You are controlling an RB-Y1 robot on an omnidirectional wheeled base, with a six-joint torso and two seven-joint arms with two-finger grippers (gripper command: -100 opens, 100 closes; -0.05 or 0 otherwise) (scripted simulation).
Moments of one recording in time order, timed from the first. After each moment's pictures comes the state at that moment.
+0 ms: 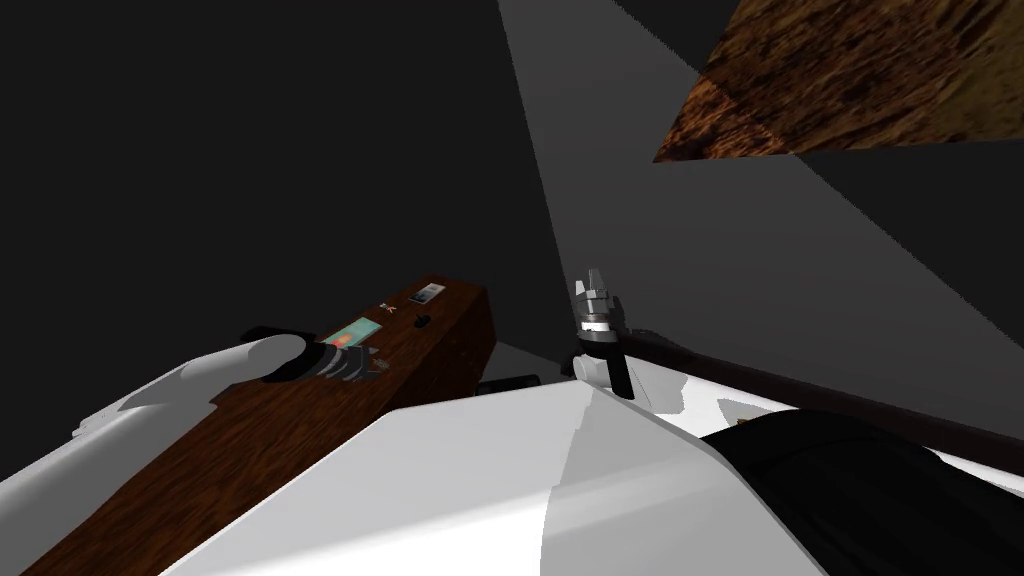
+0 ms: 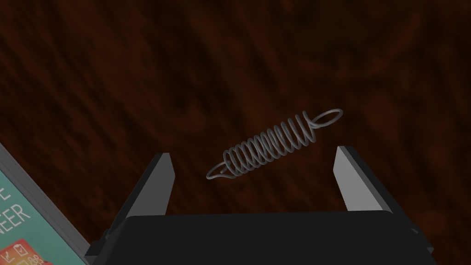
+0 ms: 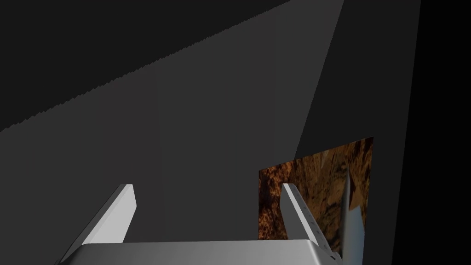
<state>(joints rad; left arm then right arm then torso) 0.17 1.13 0.17 -1.50 1.27 1.30 0.38 0.54 -0.04 -0.01 -2.31 -0.03 -0.38 0.11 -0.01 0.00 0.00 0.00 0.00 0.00</state>
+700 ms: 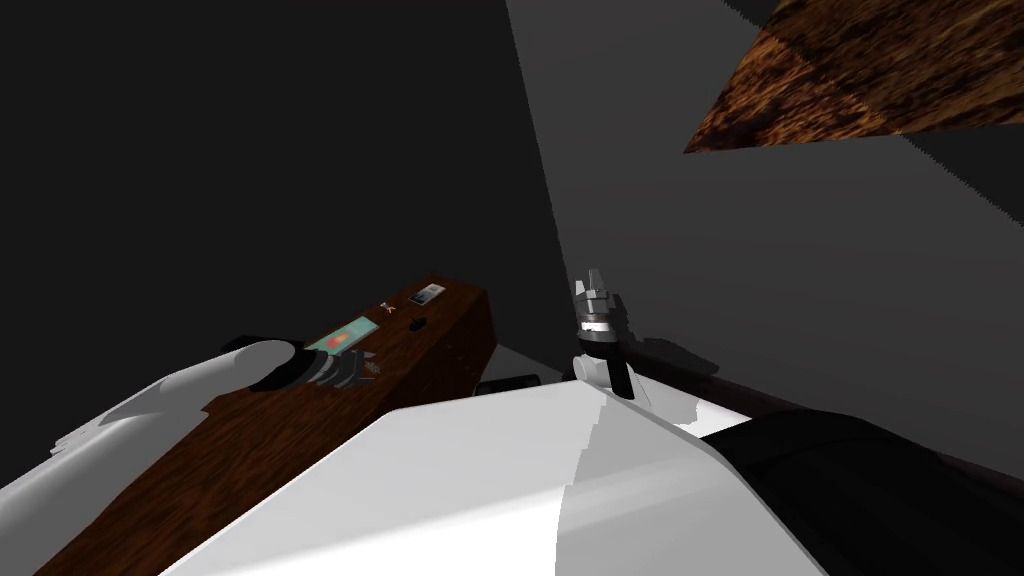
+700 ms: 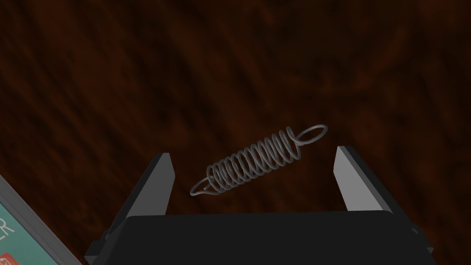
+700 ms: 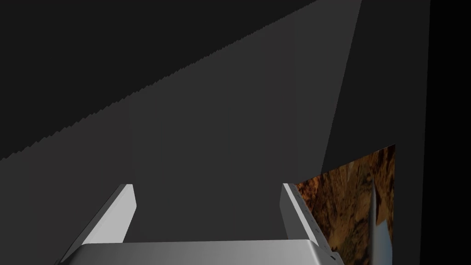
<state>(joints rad) 0.17 1.09 0.21 -1.41 1.28 1.32 0.19 0.54 -0.04 -0.01 -2.31 -0.03 -0.38 0.11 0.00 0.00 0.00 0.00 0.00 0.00</state>
